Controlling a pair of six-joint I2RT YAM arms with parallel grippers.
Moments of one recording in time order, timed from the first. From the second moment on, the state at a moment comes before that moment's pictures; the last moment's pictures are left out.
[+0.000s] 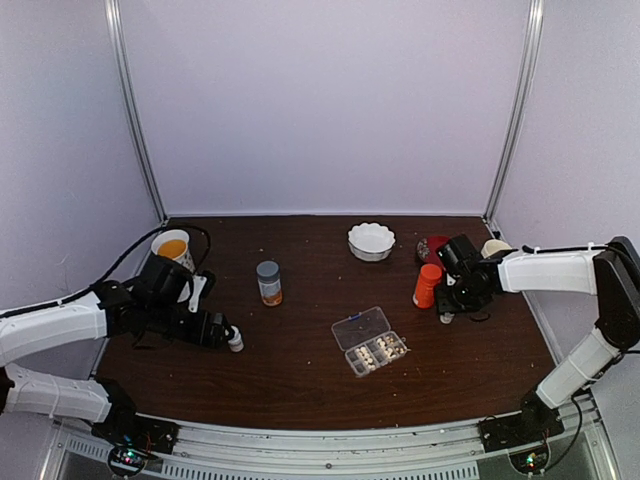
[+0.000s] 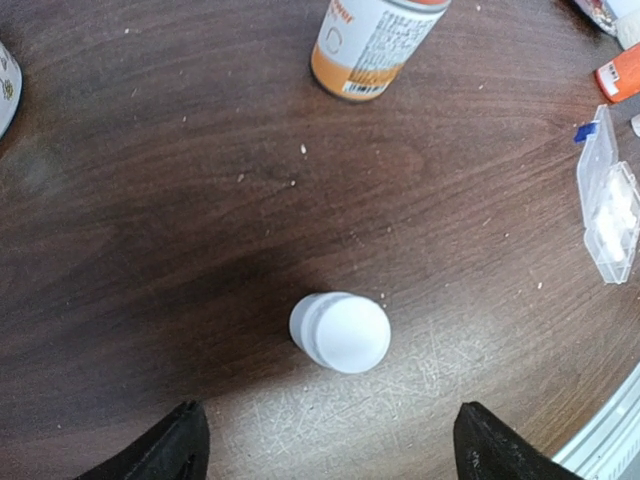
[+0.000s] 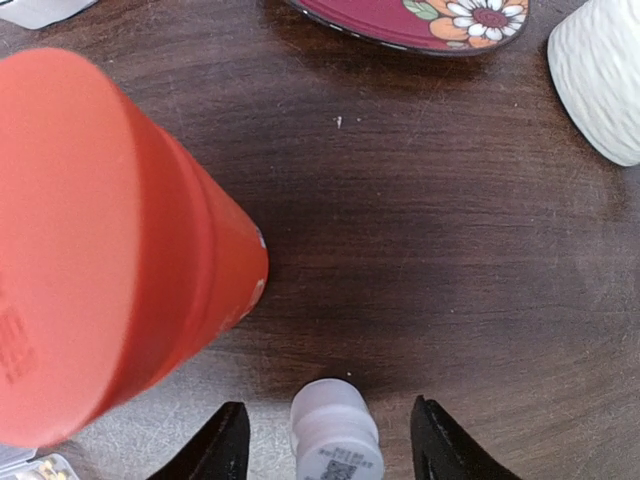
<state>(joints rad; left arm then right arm) -0.64 1.04 0.60 -0.48 0.06 -0.40 0.47 1.52 0.84 -0.43 0.30 0.44</state>
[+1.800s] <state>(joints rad) -0.80 1.43 0.82 -0.55 -0.20 -0.44 0.57 1.27 0.85 -0.53 0.30 0.37</state>
